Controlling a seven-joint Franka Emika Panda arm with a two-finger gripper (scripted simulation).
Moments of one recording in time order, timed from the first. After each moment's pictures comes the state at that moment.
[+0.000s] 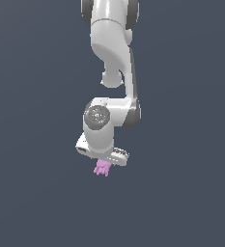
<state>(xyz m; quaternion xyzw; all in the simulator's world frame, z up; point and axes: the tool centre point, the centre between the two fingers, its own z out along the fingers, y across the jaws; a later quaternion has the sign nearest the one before) 0.088 -0.038 0.080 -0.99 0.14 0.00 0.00</state>
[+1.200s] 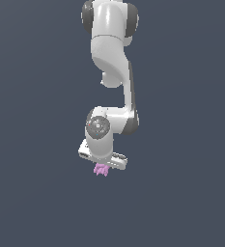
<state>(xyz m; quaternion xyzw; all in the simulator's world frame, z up) 0.088 -0.039 0.038 -0.99 0.15 0.00 0.00</state>
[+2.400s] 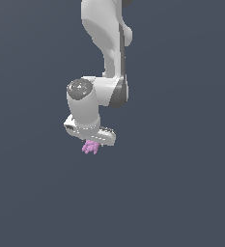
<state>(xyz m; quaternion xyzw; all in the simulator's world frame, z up) 0.020 -0.085 0.119 -0.99 0.15 0.00 0.00</state>
